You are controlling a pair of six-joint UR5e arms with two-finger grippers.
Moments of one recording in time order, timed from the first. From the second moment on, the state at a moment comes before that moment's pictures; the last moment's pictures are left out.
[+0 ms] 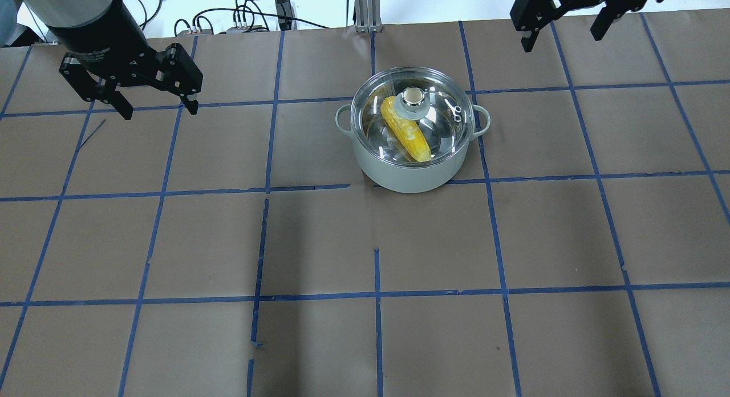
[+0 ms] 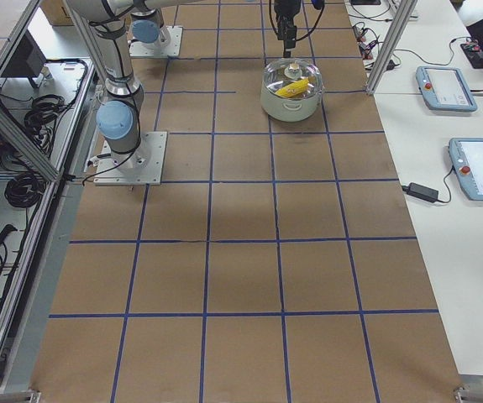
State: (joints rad) left arm -1.50 -1.62 -1.46 -1.68 1.59 0.02; right arm 1.56 -1.44 1.26 -1.46 -1.60 -0.14
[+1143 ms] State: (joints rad) left arm -1.50 -1.61 -1.47 -1.67 1.59 0.02; right arm 1.56 -1.45 1.35 -1.49 -1.60 -0.15
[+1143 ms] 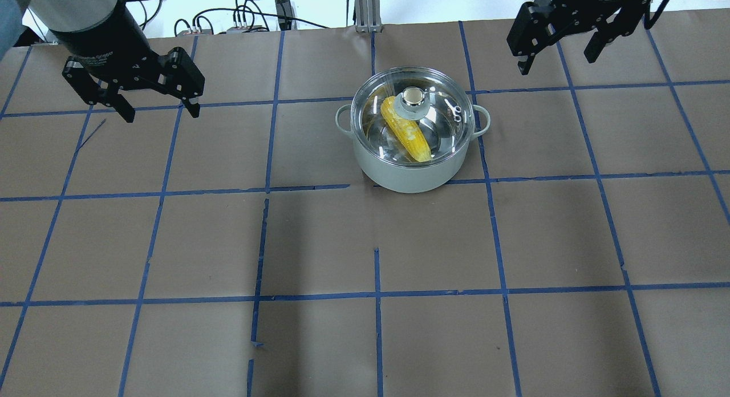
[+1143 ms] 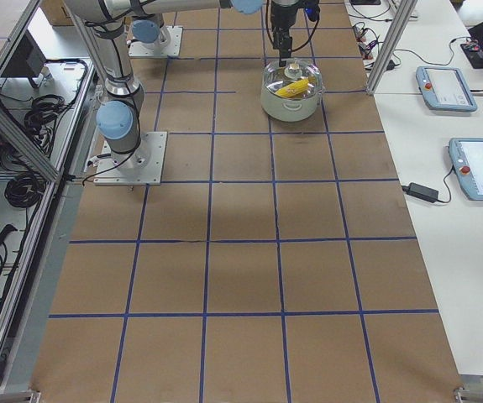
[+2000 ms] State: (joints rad) left arm -1.50 -1.62 -1.46 -1.66 1.60 0.02; right arm 1.56 -1.46 1.35 -1.49 -1.60 -0.15
